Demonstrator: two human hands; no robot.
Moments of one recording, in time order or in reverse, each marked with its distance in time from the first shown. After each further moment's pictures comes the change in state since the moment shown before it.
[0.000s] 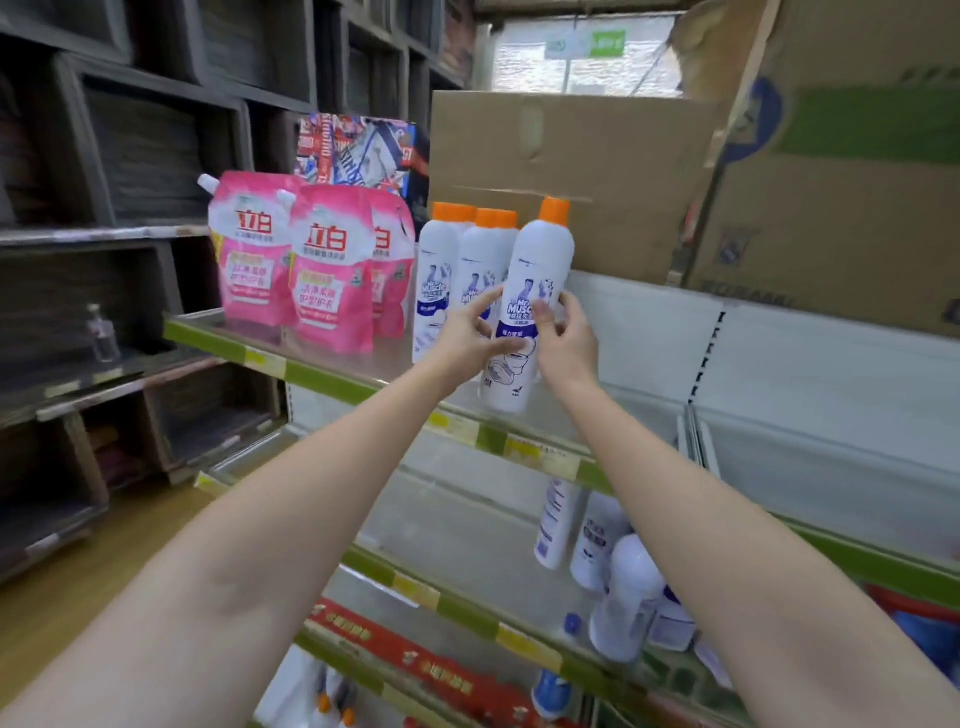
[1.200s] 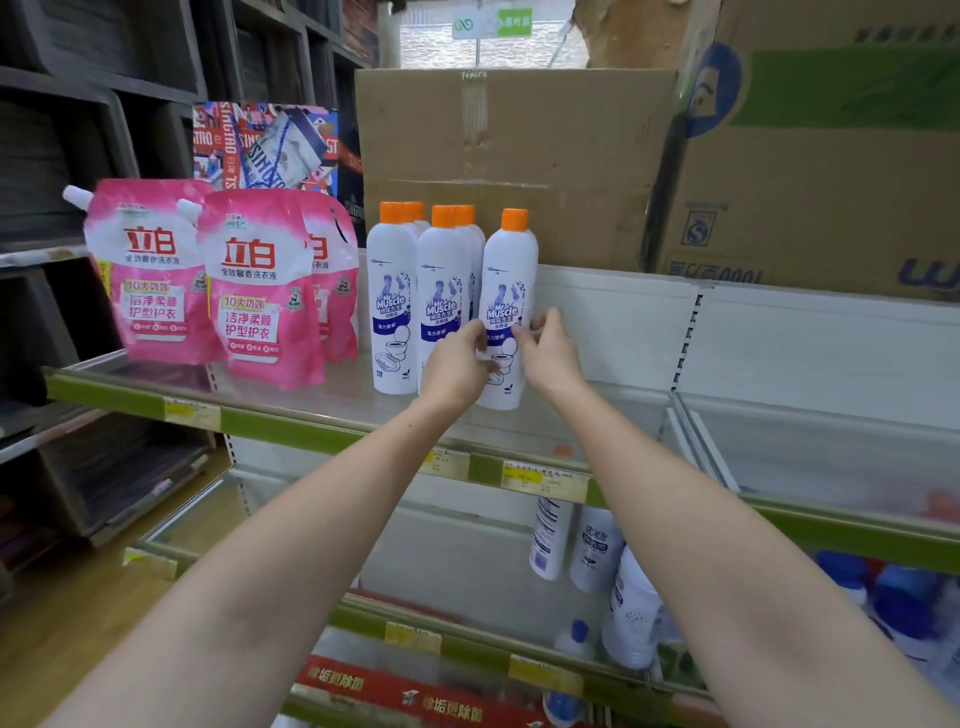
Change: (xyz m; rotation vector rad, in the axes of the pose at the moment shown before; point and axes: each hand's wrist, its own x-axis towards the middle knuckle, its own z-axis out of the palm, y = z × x) left_hand 0.057 -0.060 0.023 0.435 0.043 -0.027; right_hand 0.042 0.038 0.018 -0.250 0.003 0.182
